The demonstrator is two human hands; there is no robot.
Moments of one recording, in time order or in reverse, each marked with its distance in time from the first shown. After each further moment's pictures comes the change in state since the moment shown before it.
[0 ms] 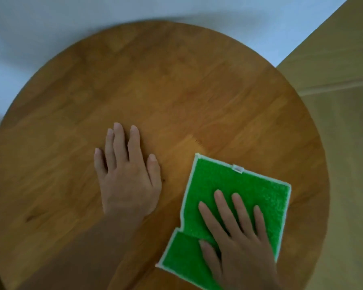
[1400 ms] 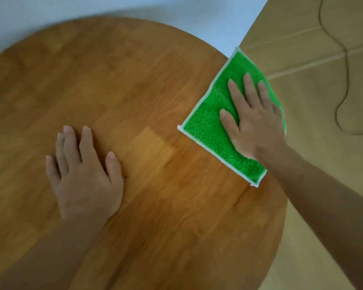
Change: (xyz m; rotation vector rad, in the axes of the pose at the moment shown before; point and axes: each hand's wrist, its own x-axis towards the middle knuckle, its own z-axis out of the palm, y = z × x) left_hand -0.001 -0.005 0.009 -0.023 0.094 0.013; right_hand 0.117 0.131 -0.065 0.034 0.151 0.355
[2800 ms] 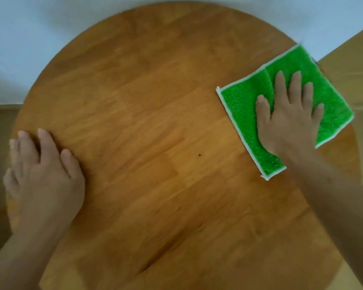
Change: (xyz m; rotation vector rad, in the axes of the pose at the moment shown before) left_hand -0.038 -0.181 -0.009 0.093 0.107 -0.375; right_hand 0.013 -0.105 0.014 -0.006 0.082 0.005
